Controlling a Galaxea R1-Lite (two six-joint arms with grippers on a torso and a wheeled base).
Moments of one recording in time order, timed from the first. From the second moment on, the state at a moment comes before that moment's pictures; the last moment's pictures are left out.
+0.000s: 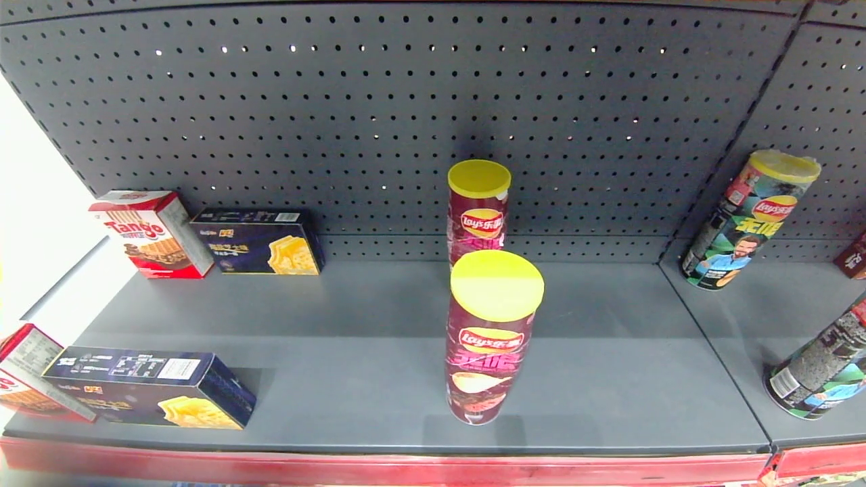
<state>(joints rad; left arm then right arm) 0.00 0.00 0.00 0.00 -0.10 0.07 -0.02 0.00 0.00 0.01 0.01 -0.01</state>
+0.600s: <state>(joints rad) 0.00 0.00 0.00 0.00 -0.08 0.05 -0.02 0.00 0.00 0.01 0.01 -0.01</state>
